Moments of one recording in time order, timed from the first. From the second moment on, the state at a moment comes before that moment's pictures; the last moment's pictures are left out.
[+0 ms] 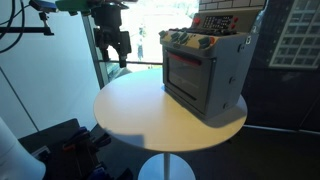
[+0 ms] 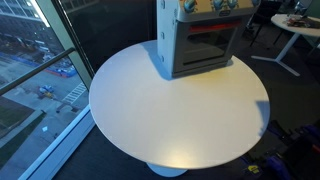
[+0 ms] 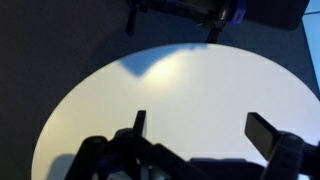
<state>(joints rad) 0.02 -0.62 -0.07 -2.59 -0.02 1.92 -0.24</state>
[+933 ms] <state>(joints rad) 0.03 -0.46 -0.06 -2.37 0.00 2.03 -0.19</state>
